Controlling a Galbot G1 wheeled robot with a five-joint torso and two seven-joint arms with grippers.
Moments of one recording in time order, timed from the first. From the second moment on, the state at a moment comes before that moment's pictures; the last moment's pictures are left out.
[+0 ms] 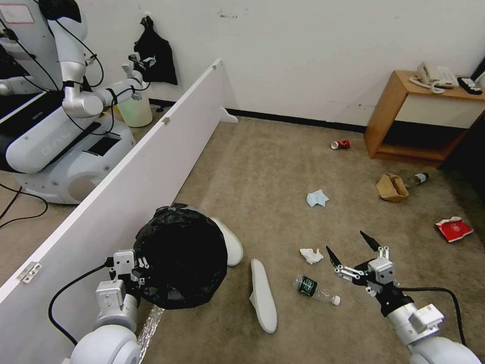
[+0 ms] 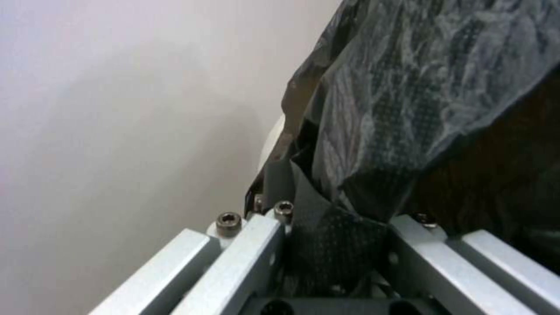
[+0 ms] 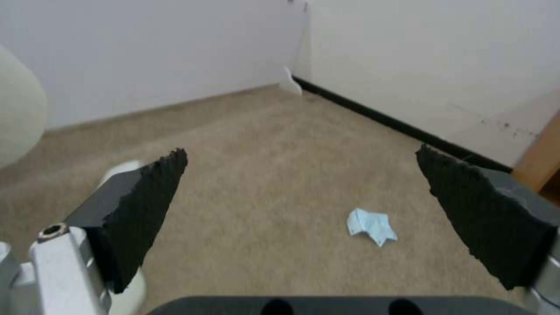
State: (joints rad) left arm 1.60 -1.17 -0.49 -2.23 -0.34 0.37 -0.44; right arm -1.74 0.93 0.63 2.04 0.33 0.24 -0.07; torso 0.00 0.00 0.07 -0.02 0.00
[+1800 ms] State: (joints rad) left arm 1.75 -1.32 -0.58 -2.23 -0.28 0.42 -0.45; right arm -1.00 0.93 -0.28 1.78 0.77 -0.11 0.34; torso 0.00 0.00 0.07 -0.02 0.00
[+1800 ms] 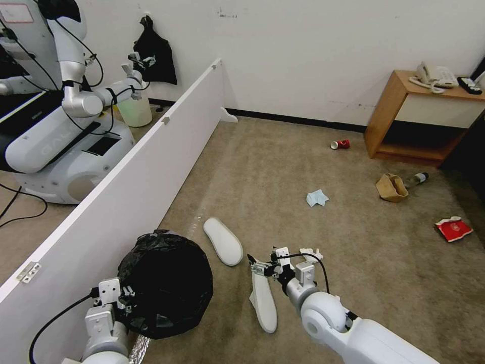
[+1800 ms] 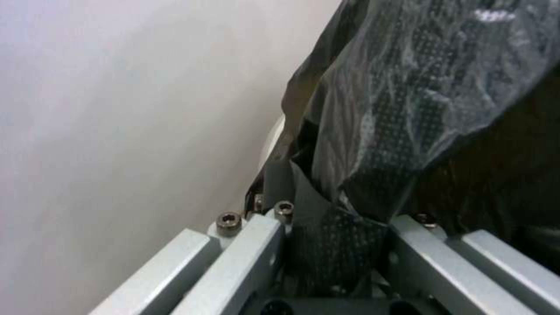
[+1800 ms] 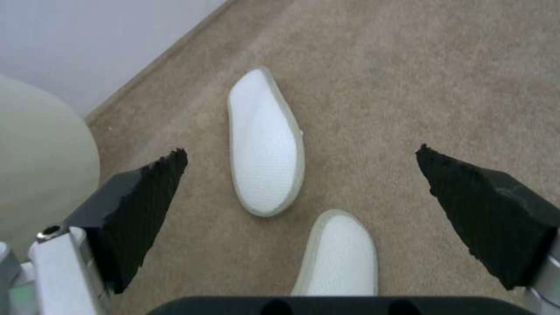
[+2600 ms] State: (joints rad) left arm 1.75 -1.38 -0.61 -2.22 -0.23 0.38 -0.43; right arm -0.68 1.04 -0.56 1.74 1.28 -0.60 0.78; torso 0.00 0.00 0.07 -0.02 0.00
